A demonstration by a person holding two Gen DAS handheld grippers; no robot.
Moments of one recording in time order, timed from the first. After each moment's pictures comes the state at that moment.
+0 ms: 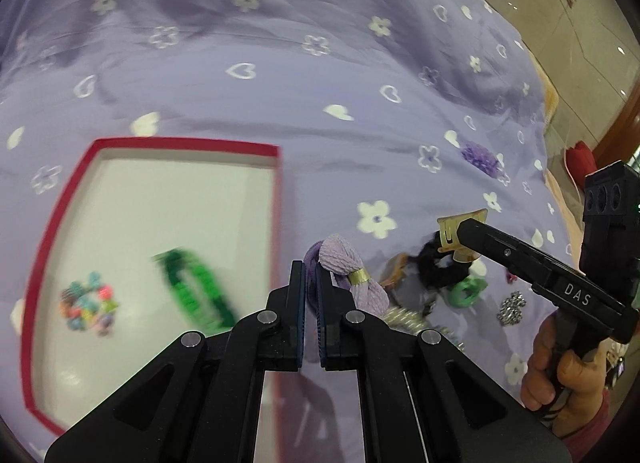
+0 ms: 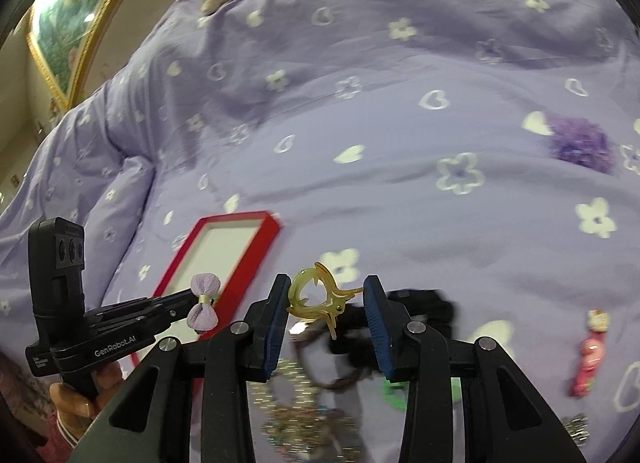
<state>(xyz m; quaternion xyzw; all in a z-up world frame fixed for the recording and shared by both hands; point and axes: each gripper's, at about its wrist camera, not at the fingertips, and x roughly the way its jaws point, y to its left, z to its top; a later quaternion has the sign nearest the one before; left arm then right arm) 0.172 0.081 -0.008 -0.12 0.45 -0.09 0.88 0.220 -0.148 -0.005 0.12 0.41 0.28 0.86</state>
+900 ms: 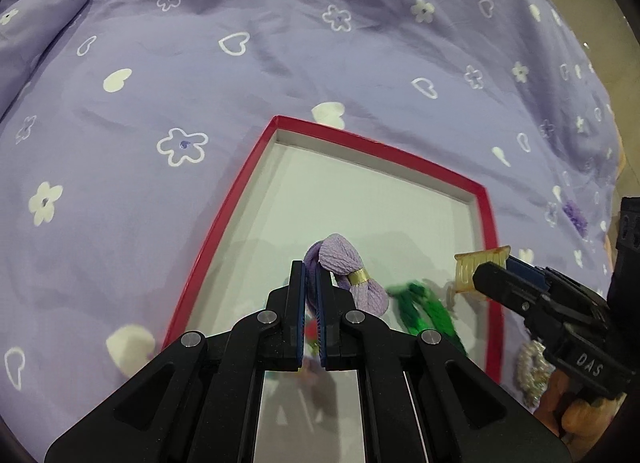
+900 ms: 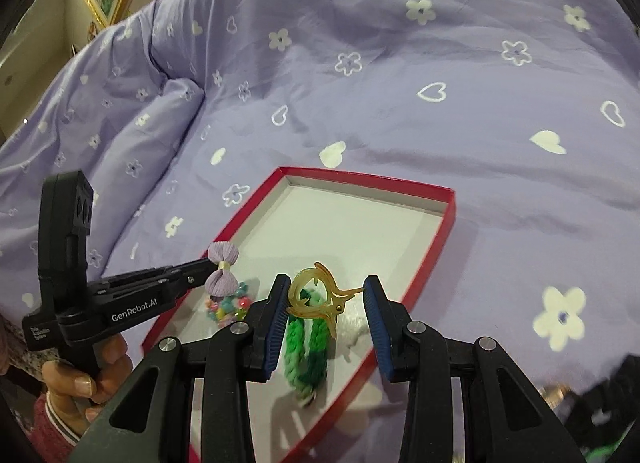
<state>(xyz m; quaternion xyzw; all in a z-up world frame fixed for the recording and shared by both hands) 0.195 0.218 -0.050 -0.16 0.48 0.04 0.86 0.240 0.024 -0.032 0.03 0.45 0.36 0.82</state>
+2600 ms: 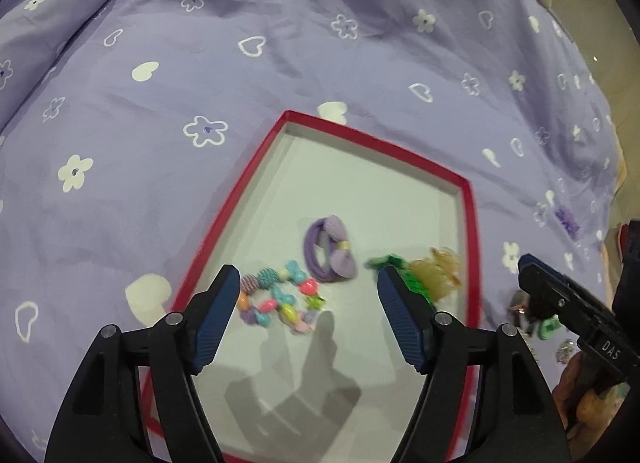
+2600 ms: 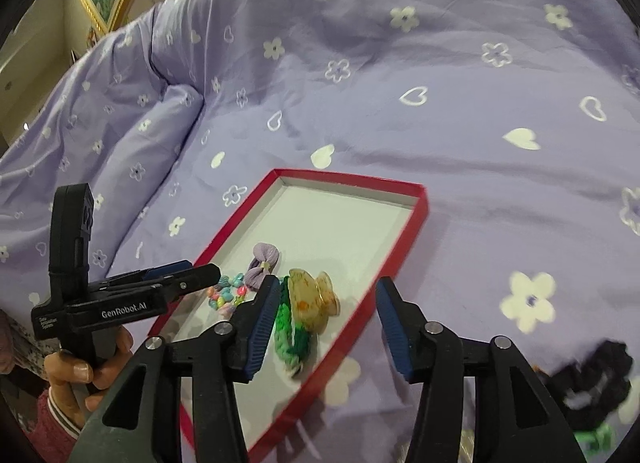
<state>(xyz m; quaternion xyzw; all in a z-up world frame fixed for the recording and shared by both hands) 0.155 0.209 -0.025 -0.18 0.47 0.06 0.86 0.221 -0.023 -0.011 0.06 0.44 0.36 0.82</state>
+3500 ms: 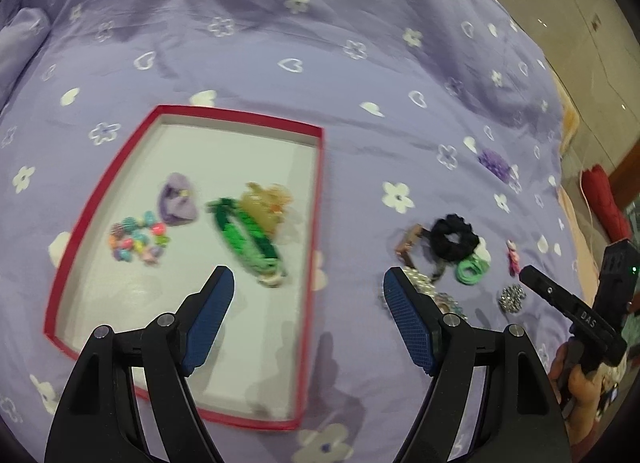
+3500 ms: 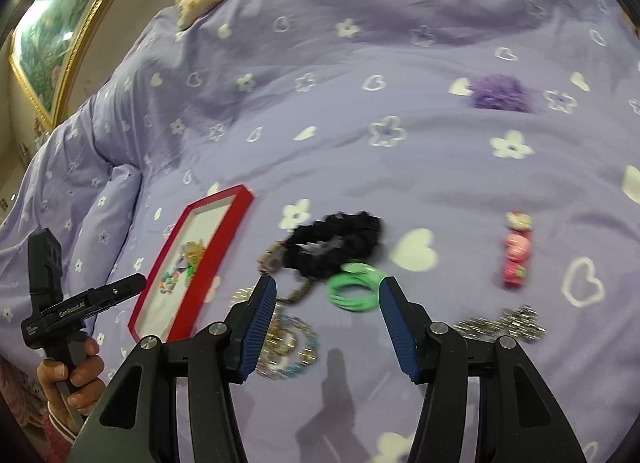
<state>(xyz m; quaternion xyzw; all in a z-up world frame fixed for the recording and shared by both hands) 0.126 0.089 0.004 -0.14 0.46 -0.04 0.88 0.159 -0.230 -0.015 0.16 0.43 0.22 0.86</state>
